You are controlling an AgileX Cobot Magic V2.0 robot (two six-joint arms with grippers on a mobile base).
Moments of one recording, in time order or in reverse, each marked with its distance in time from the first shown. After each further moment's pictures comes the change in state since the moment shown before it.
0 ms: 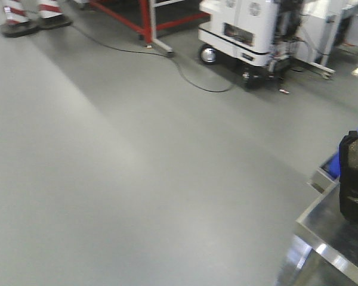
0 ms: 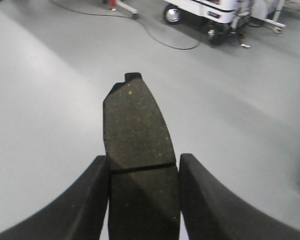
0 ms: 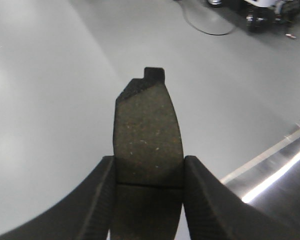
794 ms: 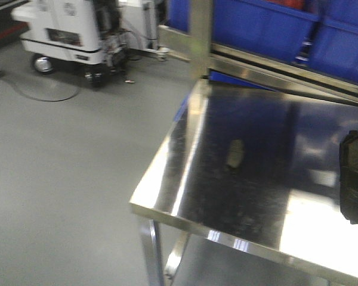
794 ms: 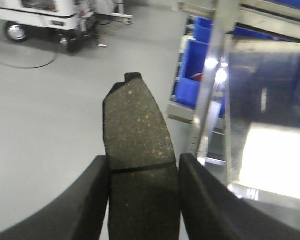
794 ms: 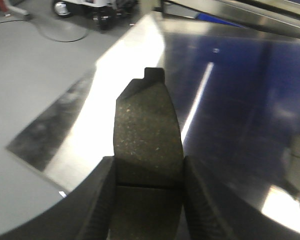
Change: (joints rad) left arm 0.000 0.000 0.000 0.000 -0.008 0.000; right arm 0.000 0.000 0.000 0.000 -0.002 0.000
